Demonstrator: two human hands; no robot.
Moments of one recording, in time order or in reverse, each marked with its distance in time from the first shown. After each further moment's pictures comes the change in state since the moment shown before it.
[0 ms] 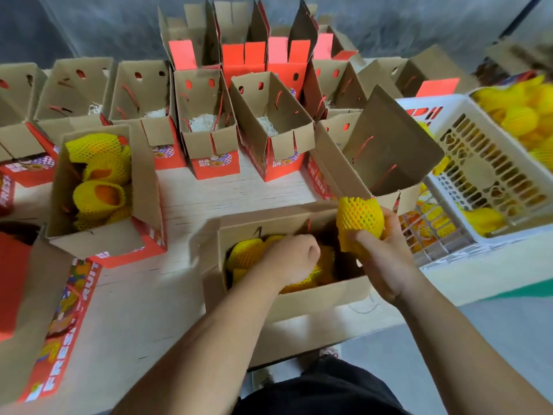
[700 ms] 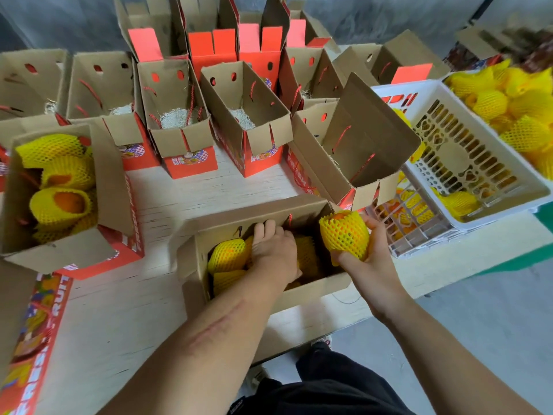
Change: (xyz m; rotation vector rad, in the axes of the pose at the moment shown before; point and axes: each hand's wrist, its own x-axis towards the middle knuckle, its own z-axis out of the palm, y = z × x) left_hand 0.045 0.003 0.038 0.811 0.013 -0.161; right_hand -0.024 0.027 -0.019 -0.276 0.061 -0.124
